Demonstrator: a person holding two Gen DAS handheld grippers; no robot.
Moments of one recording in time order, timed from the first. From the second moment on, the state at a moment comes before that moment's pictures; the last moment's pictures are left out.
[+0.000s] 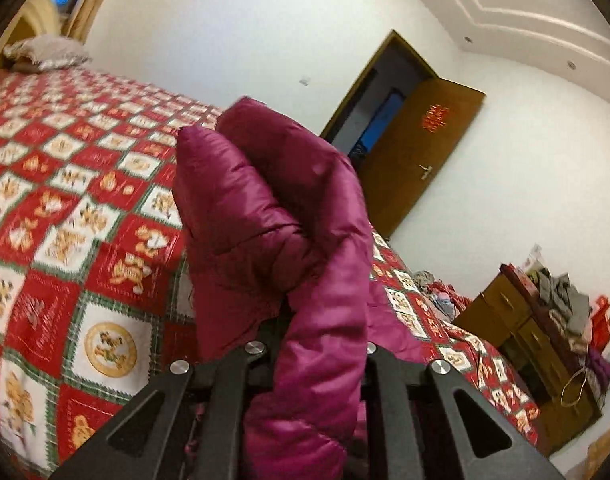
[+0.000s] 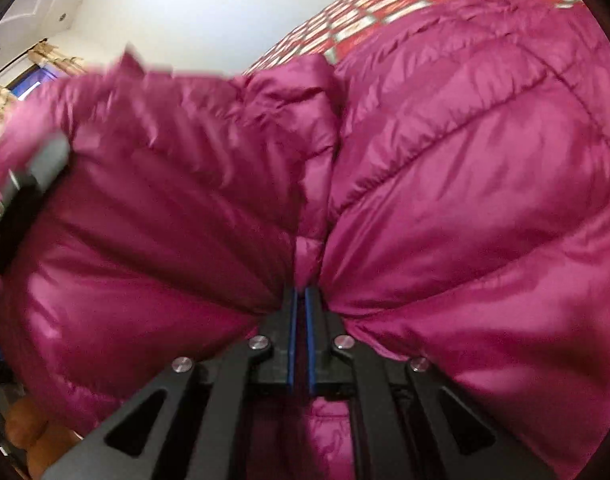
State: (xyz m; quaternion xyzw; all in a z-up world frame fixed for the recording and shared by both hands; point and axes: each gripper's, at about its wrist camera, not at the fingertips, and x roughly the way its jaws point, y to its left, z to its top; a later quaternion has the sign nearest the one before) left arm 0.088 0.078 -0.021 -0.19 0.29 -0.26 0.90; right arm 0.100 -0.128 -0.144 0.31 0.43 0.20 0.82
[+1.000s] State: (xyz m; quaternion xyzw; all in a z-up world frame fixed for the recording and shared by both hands) left arm 0.078 -0.005 -0.023 -0.04 0.29 -0.26 0.92; right arm 0.037 -0.223 -0.097 0.32 0.36 0.17 0.86
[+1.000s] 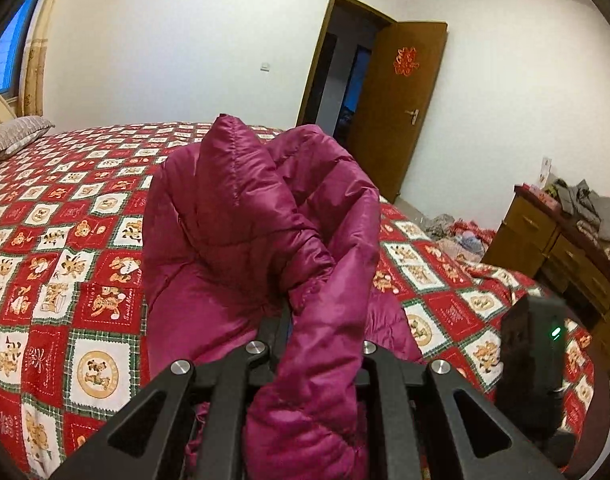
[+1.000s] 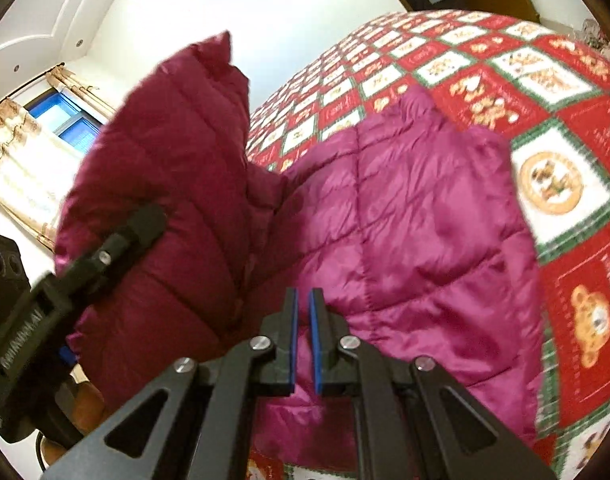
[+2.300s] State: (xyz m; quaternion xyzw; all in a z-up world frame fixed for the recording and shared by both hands) left arm 0.050 -0.125 -0.112 0.18 0.31 -0.24 0.90; right arm 0.021 -0.312 -0.104 0.34 0.34 0.07 0.87
